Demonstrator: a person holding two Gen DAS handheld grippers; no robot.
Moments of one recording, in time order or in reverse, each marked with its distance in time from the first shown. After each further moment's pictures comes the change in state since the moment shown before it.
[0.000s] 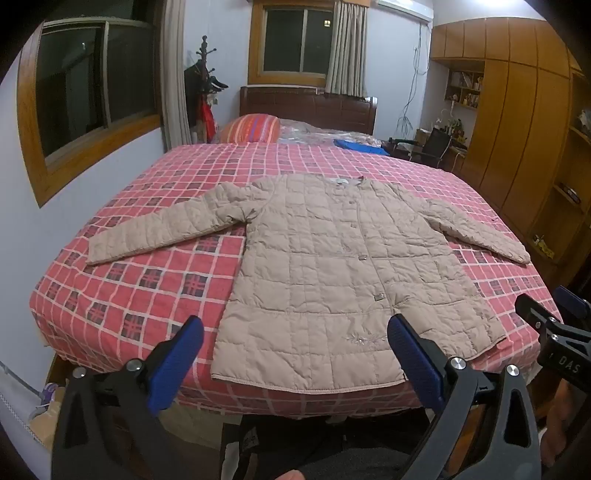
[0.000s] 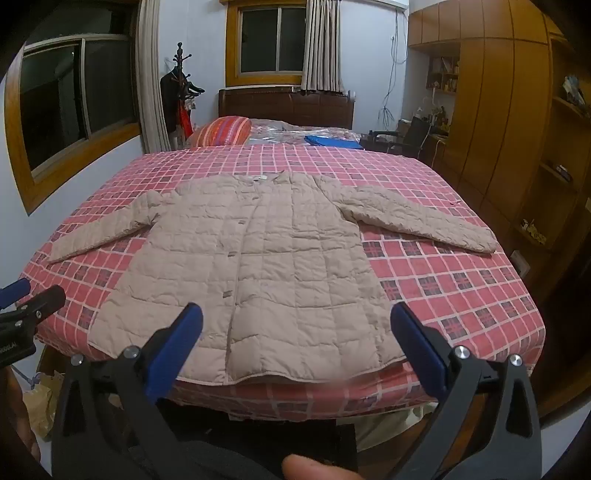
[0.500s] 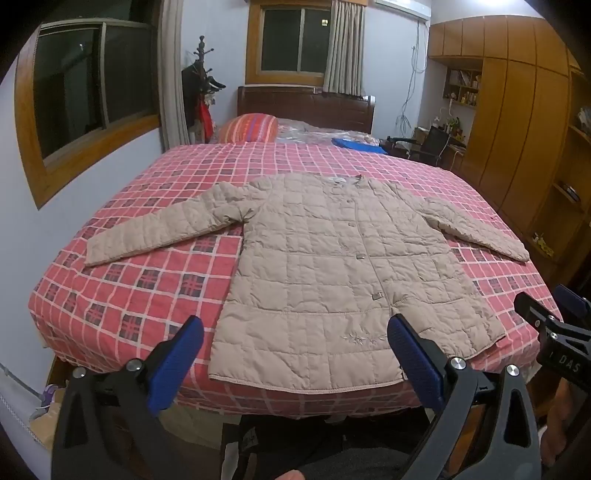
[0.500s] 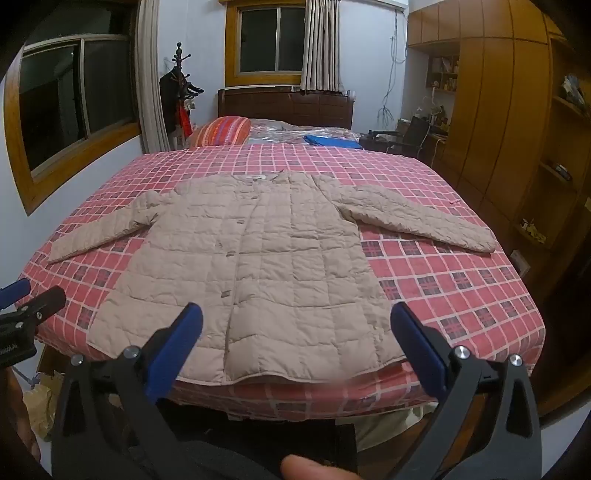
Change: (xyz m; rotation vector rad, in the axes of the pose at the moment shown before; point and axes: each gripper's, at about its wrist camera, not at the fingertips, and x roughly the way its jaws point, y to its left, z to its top) left arm 0.003 -0.001 0.000 0.010 0.006 0.007; right arm 0.002 0.001 0.000 0.003 -0.010 -0.001
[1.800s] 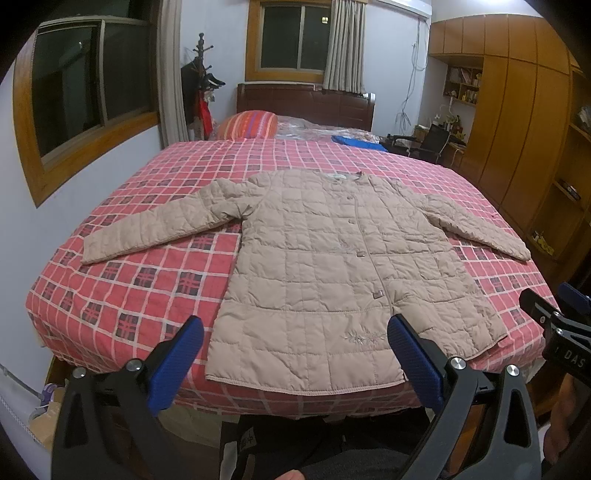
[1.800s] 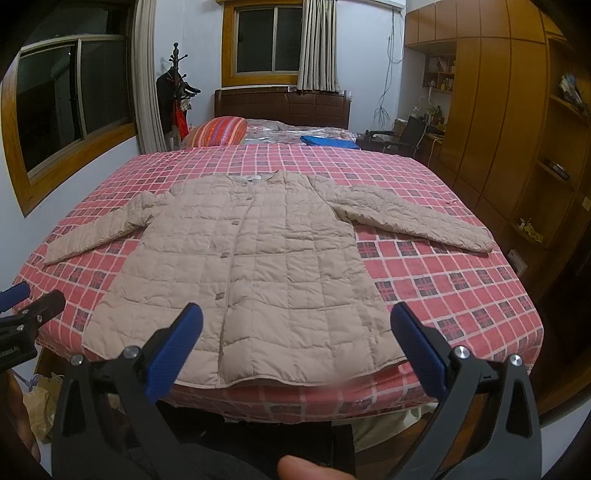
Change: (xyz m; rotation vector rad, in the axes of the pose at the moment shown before) left arm 0.007 -0.002 0.000 0.000 0.015 -0.005; right arm 0.001 -0.008 -0.001 0.006 -0.005 -0.007
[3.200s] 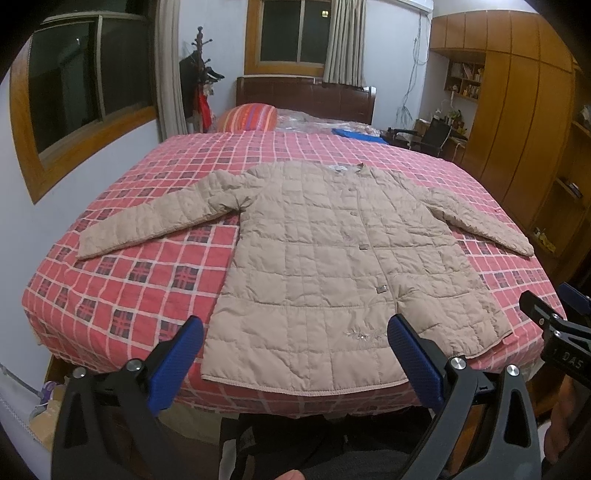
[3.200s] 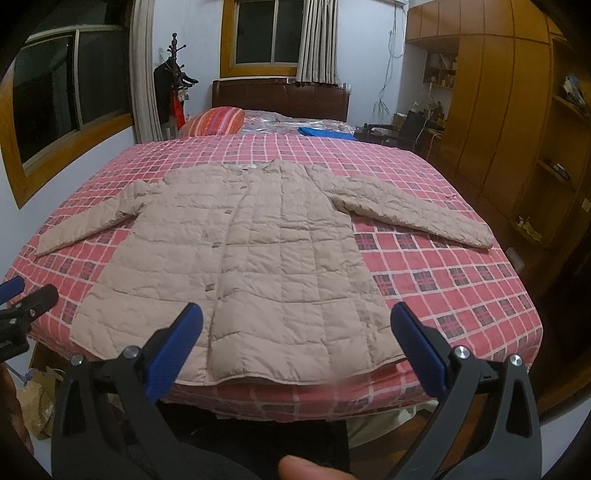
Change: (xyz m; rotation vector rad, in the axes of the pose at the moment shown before) left arm 0.022 0.000 0.000 0.009 0.024 -0.017; right arm 0.023 -0.002 -0.003 -0.020 0.039 -0.027
